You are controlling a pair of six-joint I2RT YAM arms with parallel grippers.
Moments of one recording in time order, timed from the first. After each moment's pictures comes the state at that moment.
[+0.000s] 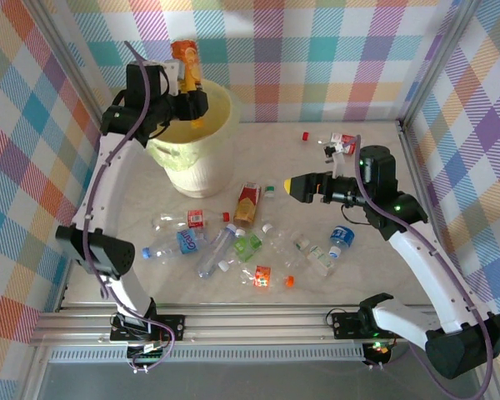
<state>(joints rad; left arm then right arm) -0.21 1.76 2.08 -0.82 0.19 -0.19 0.38 1.04 1.10 -0.50 -0.66 0.44</state>
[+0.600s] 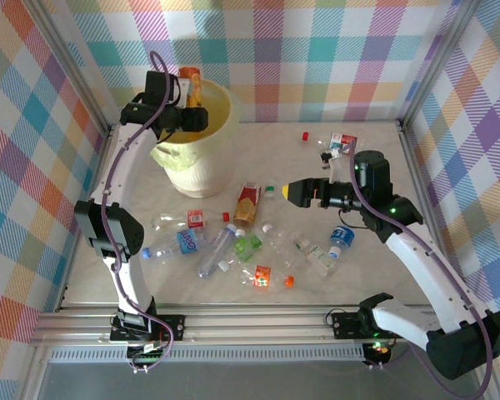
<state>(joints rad) -0.19 1.91 2.08 -0.89 0.11 -0.08 0.39 1.04 1.05 -0.48 -0.66 0.46</state>
